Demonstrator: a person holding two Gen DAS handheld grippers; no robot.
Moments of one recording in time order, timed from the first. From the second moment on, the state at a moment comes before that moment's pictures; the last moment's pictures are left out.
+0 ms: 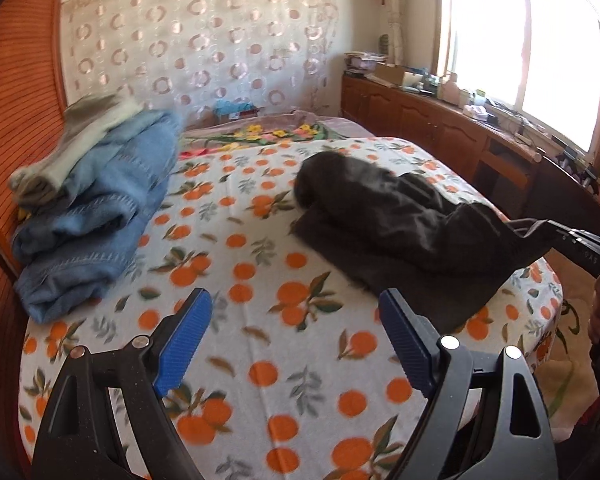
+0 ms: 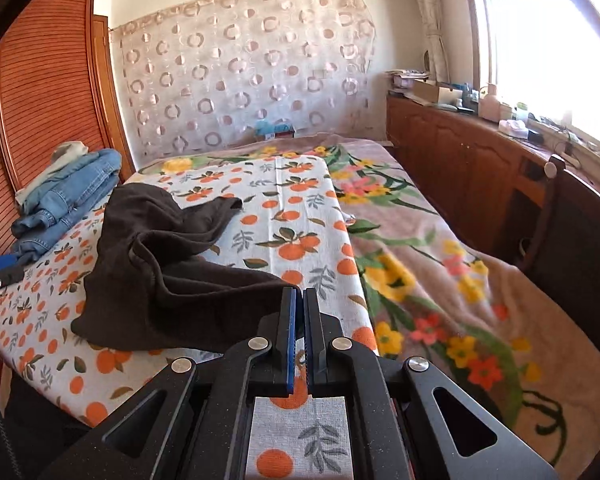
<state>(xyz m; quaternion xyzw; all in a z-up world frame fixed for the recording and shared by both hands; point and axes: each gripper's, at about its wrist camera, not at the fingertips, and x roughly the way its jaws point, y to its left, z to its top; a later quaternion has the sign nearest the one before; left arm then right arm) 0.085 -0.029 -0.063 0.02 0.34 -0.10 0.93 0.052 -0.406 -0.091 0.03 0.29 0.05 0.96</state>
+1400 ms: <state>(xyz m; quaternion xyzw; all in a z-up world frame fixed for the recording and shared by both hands) 0.319 -0.253 -0.096 0.20 0.50 -0.26 0.80 0.138 -0.417 -0.107 0.06 0.35 0.12 0.93</state>
